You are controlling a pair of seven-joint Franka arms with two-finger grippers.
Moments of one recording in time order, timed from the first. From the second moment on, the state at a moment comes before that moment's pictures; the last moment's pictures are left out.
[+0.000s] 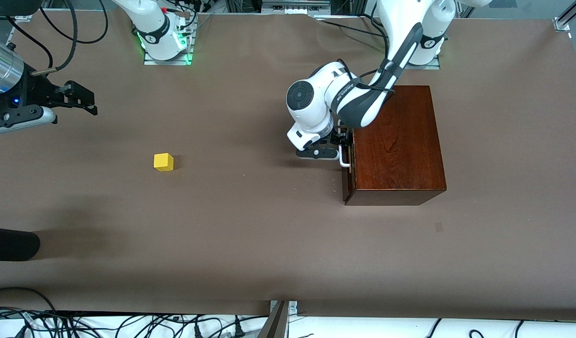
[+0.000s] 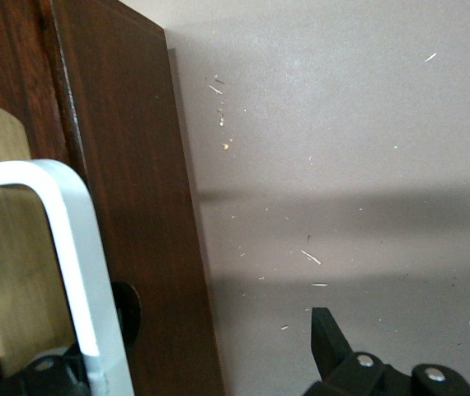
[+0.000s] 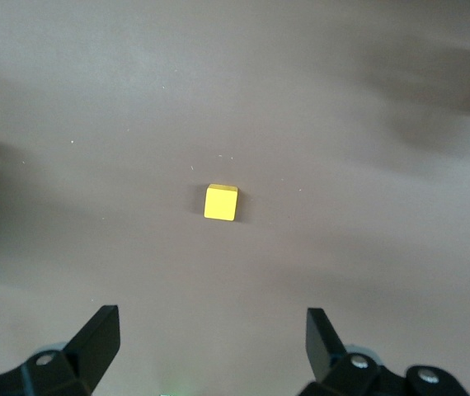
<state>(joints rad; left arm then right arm) -0.61 0.57 -0.16 -1.65 0.28 1.95 -0.80 0.10 0.03 -0.03 -1.61 0.03 1.58 -0.16</state>
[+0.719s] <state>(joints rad) -0.69 0.63 -0.16 -1.53 0.23 2.04 -0.86 0.10 0.04 -0.04 -1.61 0.03 1.58 -0.16</state>
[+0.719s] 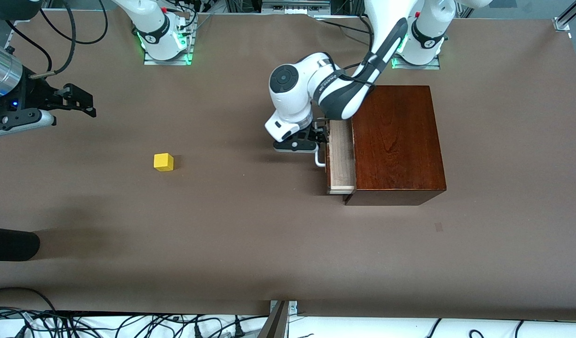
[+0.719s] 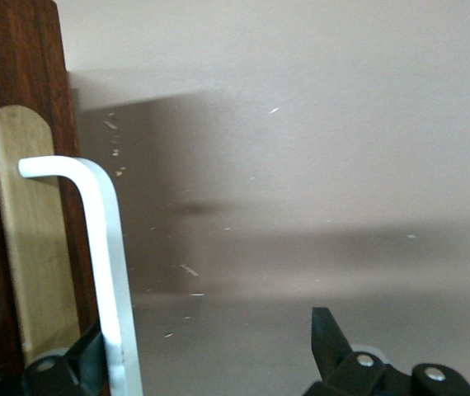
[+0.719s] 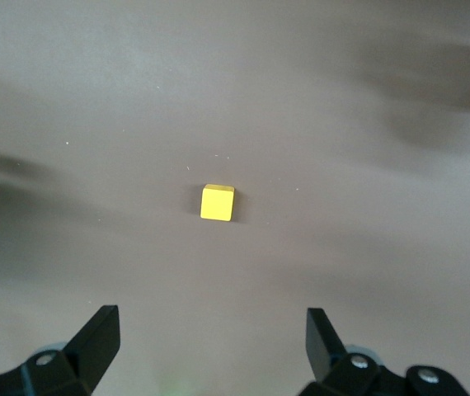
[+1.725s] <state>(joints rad) -0.68 0.53 -0.15 -1.39 0.20 1.79 -0.88 0.10 0.04 -0.05 -1.61 0.03 1.57 -0.16</state>
